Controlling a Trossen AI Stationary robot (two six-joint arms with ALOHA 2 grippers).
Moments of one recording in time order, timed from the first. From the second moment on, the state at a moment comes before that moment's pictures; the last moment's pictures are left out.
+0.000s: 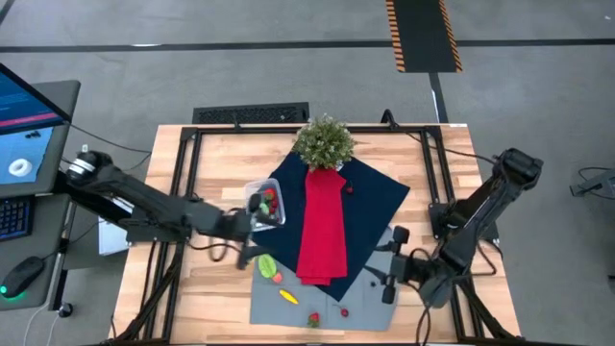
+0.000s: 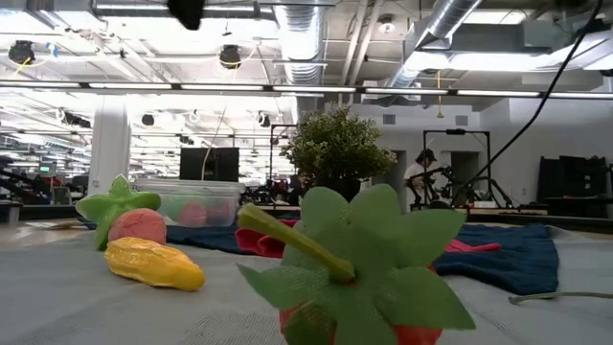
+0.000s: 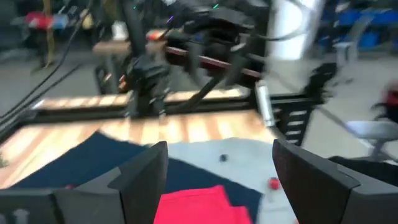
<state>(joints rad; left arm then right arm) -0.38 1.10 0.59 0.42 -0.21 -0.04 0.91 1.35 0.74 0.06 1.11 0.24</state>
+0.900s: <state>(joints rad) -0.39 1.01 0.35 0.67 -0.35 -0.02 0.67 0.83 0.05 0.81 0.63 0.04</state>
